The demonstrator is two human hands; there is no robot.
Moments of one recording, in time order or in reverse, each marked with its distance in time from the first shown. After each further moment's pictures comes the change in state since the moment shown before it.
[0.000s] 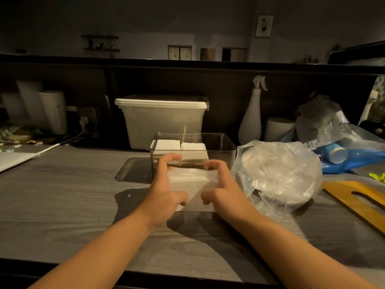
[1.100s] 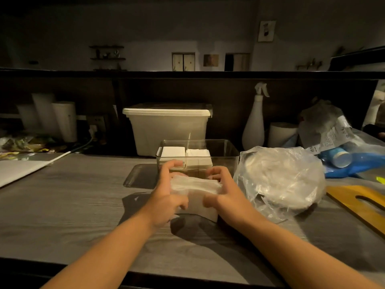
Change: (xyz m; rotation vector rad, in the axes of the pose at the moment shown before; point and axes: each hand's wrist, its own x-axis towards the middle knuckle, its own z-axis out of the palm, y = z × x) left_hand -0.002 0.008 -0.011 0.073 -0.042 -0.049; right_hand 0.001 -0.003 -0.001 -0.027 -0.006 0.017
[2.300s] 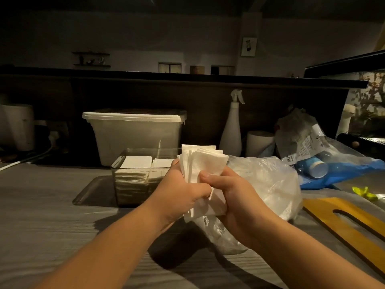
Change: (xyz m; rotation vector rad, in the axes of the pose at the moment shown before) left_hand 0.056 0.040 0.086 -0.049 -0.022 -0.014; right_hand 0.009 -0.004 -0.067 0.581 0.052 0.103
